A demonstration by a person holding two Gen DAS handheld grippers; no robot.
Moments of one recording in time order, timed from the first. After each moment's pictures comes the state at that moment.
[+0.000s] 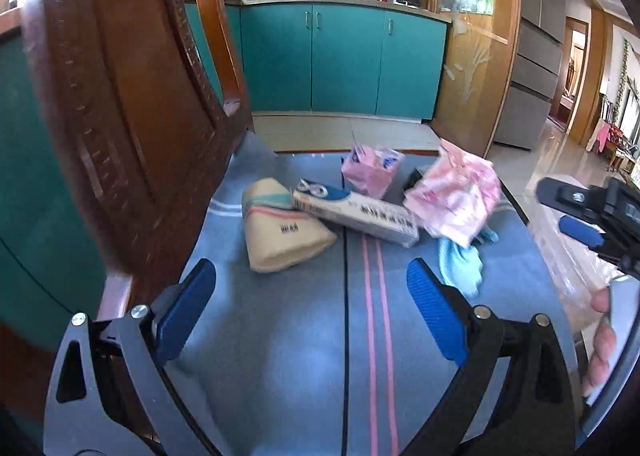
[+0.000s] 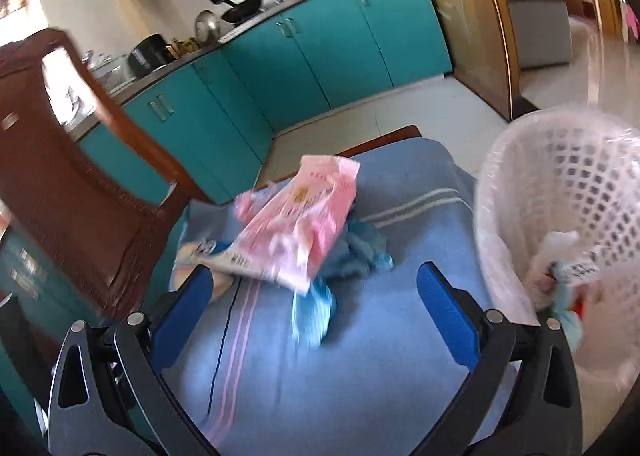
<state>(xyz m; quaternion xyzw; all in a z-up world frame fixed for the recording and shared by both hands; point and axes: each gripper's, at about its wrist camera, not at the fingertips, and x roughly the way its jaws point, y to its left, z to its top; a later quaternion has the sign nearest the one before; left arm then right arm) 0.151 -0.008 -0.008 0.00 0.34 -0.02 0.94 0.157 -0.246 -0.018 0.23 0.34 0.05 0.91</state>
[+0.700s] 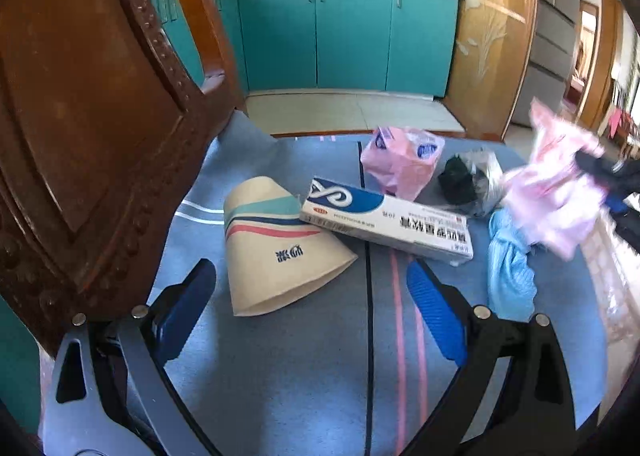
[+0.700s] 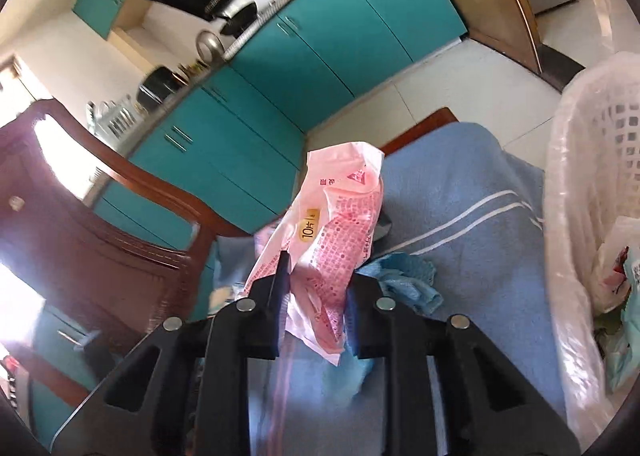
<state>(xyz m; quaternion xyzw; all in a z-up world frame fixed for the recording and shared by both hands) 0.216 -0.017 -0.048 0.03 0.39 -0.01 0.92 0.183 -0.276 -0.025 0.35 0.32 0.12 0.87</state>
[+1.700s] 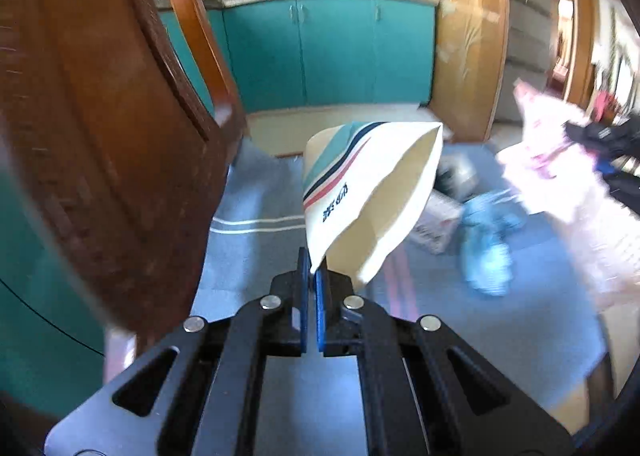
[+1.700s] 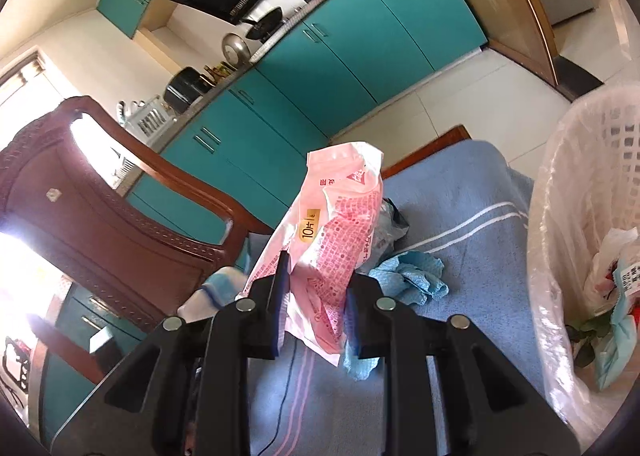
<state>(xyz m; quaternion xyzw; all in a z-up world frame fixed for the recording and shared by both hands) 0.162 0.009 -0.006 0.04 0.34 -0.04 0.94 0.161 -0.286 0.006 0.33 0.30 0.15 0.88</state>
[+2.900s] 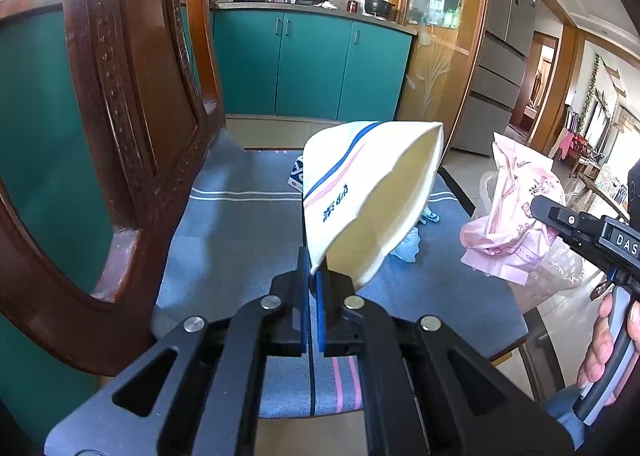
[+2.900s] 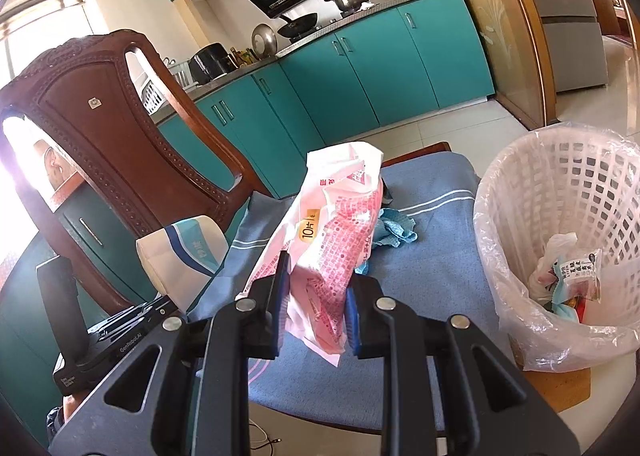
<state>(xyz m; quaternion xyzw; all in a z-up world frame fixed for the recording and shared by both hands) 0.088 0.005 0.010 -0.03 0.33 -0.09 0.94 0.060 -0.262 0.012 0.21 0.28 0.14 0.93</state>
